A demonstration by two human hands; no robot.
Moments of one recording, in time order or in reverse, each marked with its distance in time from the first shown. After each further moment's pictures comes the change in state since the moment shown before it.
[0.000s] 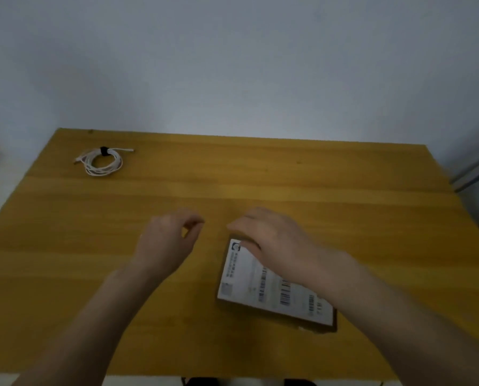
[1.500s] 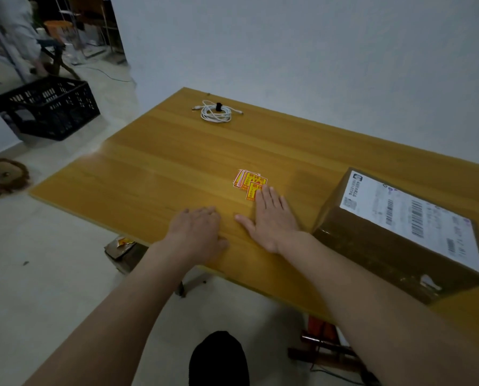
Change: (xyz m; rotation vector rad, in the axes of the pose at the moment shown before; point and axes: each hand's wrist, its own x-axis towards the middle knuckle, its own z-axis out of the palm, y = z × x) left_hand -0.168 -0.118 0.048 0.471 -0.317 -0.310; right_hand 0.081 -0.090 0.238 -0.251 -0.043 0.182
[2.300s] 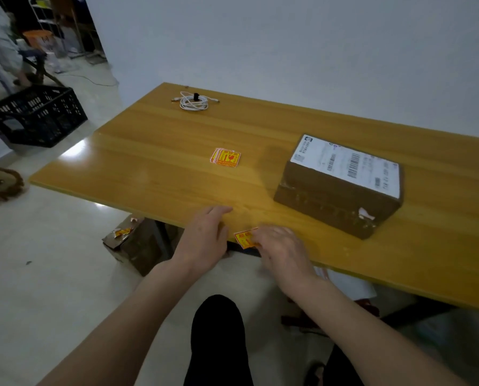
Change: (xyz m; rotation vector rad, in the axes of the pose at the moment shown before) left_hand -0.074 0.066 0.049 -0.667 0.396 0.107; right_hand -0.170 0.029 0.034 0.292 0.446 -0.268
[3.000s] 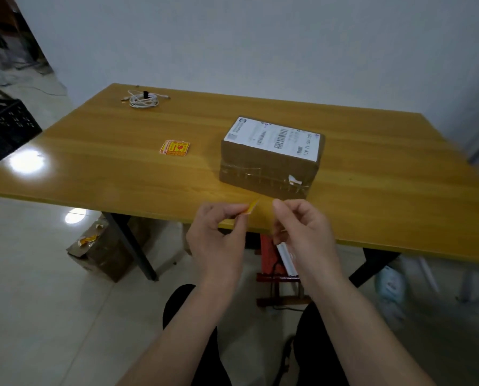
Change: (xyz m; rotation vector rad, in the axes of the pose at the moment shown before) left_hand -0.074 0.146 0.050 -0.627 0.488 -0.107; right_hand -0.091 -0.007 -0.111 1.079 0.408 0.749
